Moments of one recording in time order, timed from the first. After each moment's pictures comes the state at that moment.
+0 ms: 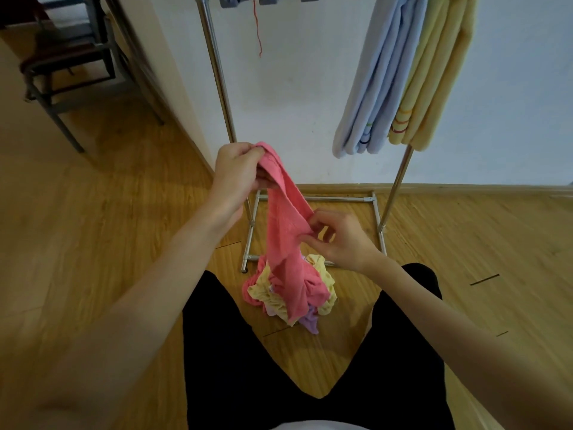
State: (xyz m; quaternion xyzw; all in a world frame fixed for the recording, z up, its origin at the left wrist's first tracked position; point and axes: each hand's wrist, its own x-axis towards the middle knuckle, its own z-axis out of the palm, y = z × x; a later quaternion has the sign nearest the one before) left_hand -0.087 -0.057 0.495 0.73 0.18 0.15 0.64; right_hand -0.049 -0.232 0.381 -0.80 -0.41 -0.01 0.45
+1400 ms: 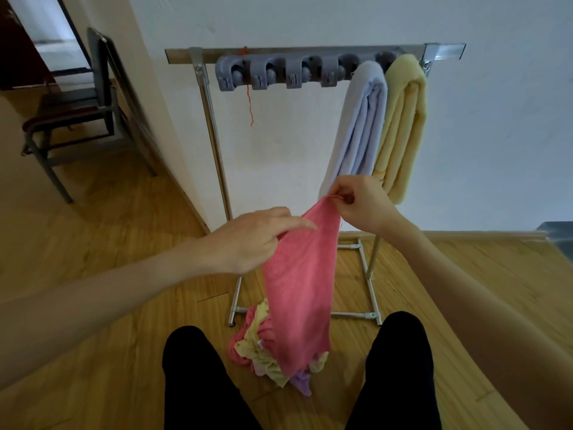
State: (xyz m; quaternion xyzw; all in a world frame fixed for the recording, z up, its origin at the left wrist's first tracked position) left_hand -0.088 -0.053 0.525 0.96 -0.21 -0.03 0.19; right_hand 0.028 -0.253 0.501 -0.87 -0.33 -0.12 0.34
